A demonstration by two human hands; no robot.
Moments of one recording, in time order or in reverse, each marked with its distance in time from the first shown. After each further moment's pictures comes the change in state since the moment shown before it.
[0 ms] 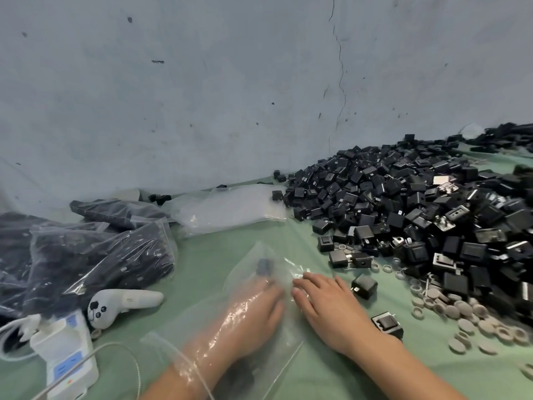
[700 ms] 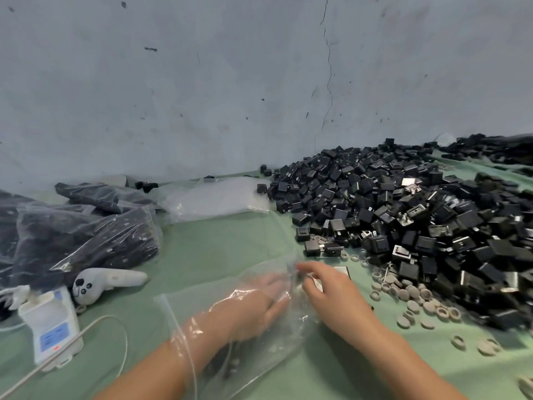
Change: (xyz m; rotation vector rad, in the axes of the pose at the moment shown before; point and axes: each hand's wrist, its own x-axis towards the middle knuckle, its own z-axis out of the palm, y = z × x) left_hand 0.014 0.045 0.000 -0.178 -0.293 0.203; right_hand -0.053 0.012 -0.046 0.362 0.178 0.068
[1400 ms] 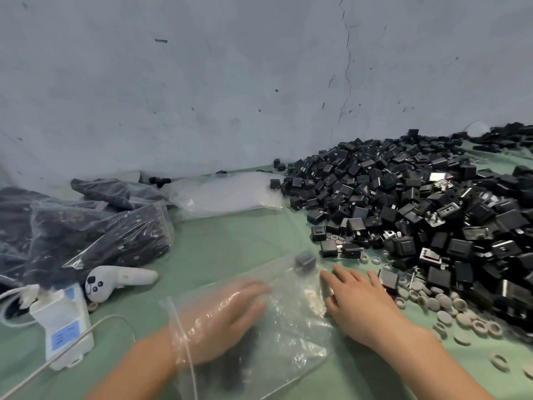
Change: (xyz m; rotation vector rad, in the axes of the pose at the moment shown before) left_hand -0.061 -0.009 -0.030 0.145 0.240 -0.127; right_hand 0.020 0.025 0.002 -0.628 -0.313 0.051
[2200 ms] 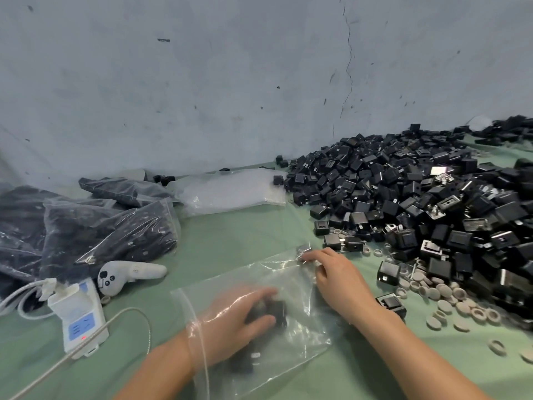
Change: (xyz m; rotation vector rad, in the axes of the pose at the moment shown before) left_hand -0.009 0.004 0.014 -0.188 -0.093 -0.116; right_hand 0.032 -0.023 0.016 0.523 0.308 -0.034
